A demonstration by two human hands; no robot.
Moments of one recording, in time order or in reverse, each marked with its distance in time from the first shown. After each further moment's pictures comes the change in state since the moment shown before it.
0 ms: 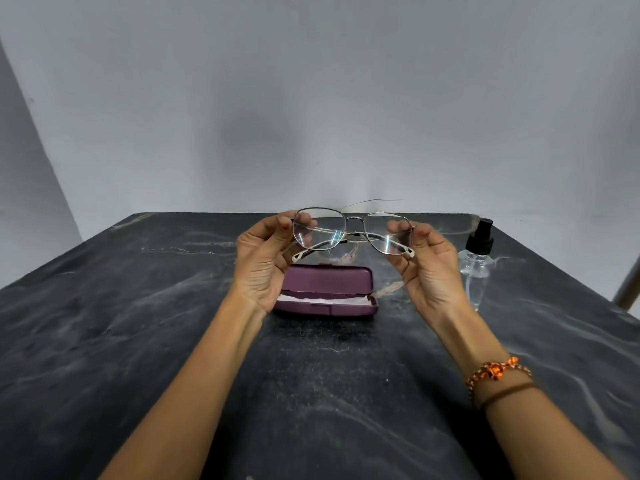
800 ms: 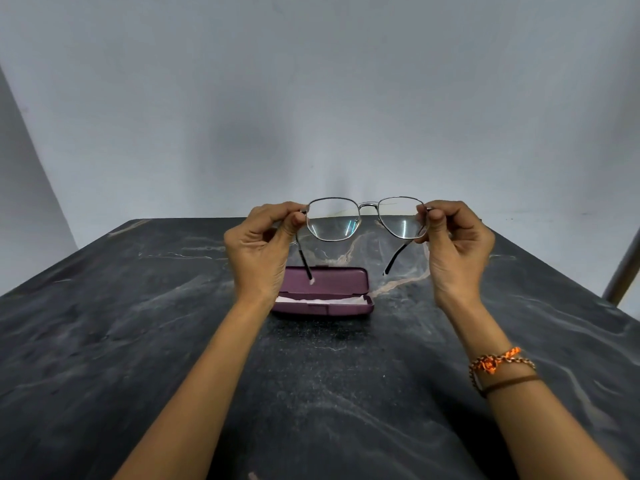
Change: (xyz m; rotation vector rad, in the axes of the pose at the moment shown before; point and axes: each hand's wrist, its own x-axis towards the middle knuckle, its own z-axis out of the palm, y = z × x) left_hand -0.004 0.003 0.012 0.521 0.001 0.597; right_hand 0.001 -0.022 0.000 -0.438 0.069 -0.629
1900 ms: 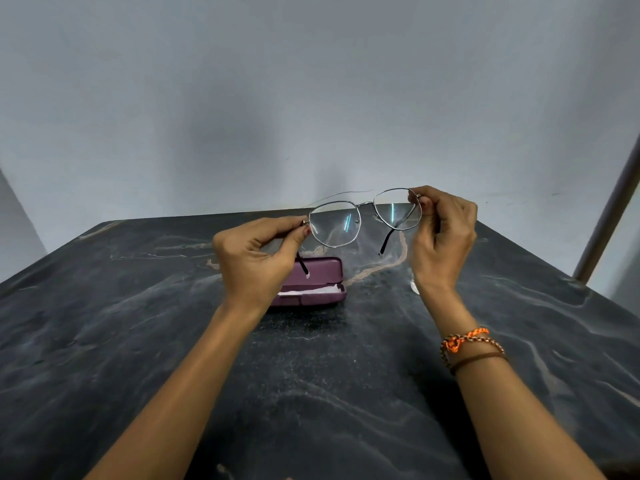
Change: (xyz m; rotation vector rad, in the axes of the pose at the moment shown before) left_hand -0.018 0.005 0.020 0.435 -0.108 0.238; right_hand -0.002 0.012 -0.024 -0.656 0.235 -0.223
